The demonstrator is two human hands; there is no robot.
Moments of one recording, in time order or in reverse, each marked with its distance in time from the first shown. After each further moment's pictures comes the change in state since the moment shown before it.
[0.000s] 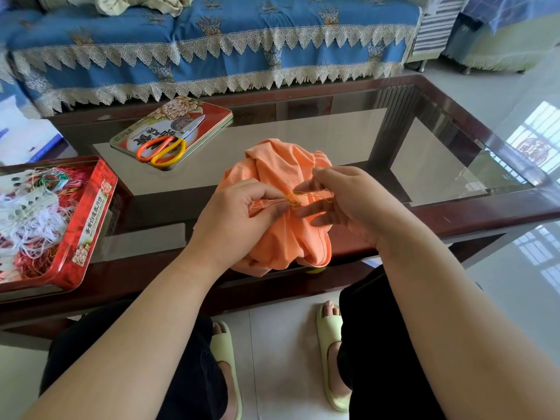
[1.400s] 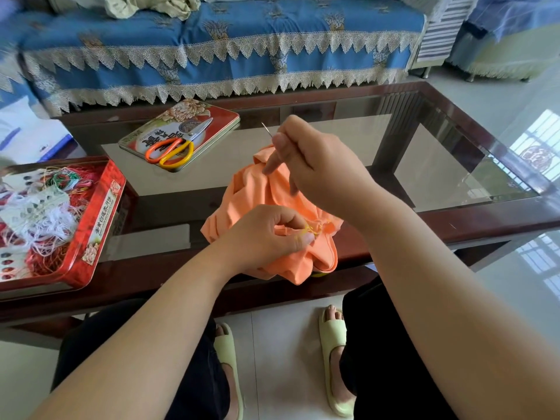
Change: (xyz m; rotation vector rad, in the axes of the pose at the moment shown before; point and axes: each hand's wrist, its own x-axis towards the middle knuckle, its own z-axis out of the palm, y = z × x) left_hand 0.001 0.011 0.004 -0.069 -0.432 -0.229; right_hand 0.020 -0.025 0.030 -0.783 0.111 -0.838
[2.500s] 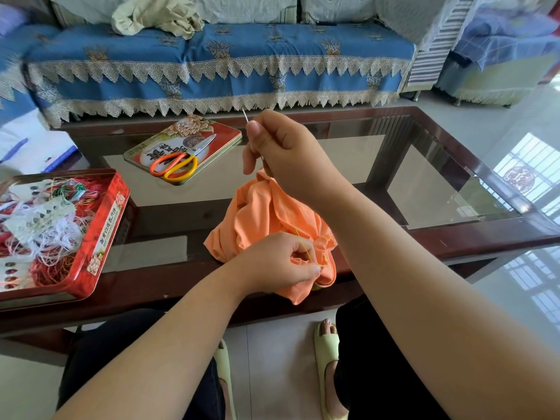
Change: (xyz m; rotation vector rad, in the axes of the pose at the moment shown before) left_hand 0.005 -0.003 0.012 0.083 -0.124 0.052; right_hand 0.037 -0.037 0.009 0.424 0.024 0.039
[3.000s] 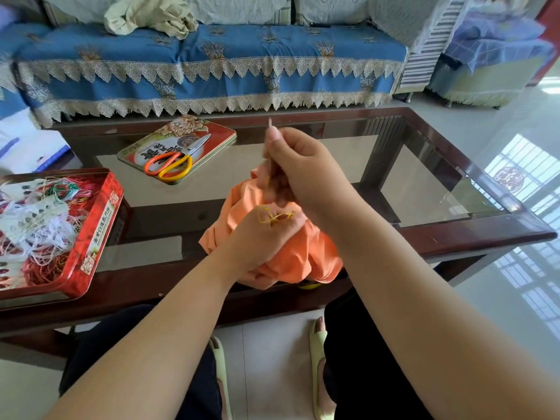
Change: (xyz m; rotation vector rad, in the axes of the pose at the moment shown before) left_hand -0.008 0.015 -0.014 -0.240 0.340 -0.028; right_hand -0.027 -0.008 -0.007 0.394 0.038 0.317
